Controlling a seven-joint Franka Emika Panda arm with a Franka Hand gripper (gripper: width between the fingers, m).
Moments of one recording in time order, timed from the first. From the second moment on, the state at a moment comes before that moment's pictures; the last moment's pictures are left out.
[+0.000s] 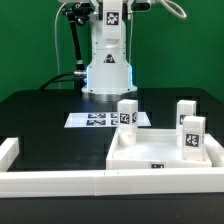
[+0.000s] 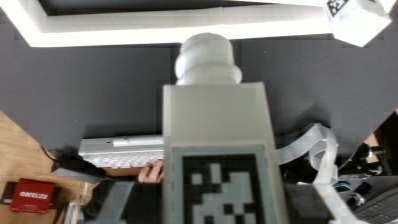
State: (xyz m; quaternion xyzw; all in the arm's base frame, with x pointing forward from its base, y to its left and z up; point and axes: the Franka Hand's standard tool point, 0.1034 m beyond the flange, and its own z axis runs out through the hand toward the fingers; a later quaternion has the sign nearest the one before) arm 0.514 -0.018 0.241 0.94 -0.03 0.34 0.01
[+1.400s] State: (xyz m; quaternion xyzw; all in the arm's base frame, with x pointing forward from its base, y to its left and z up) arm 0.553 0.041 0.234 0.94 0.02 0.35 0.00
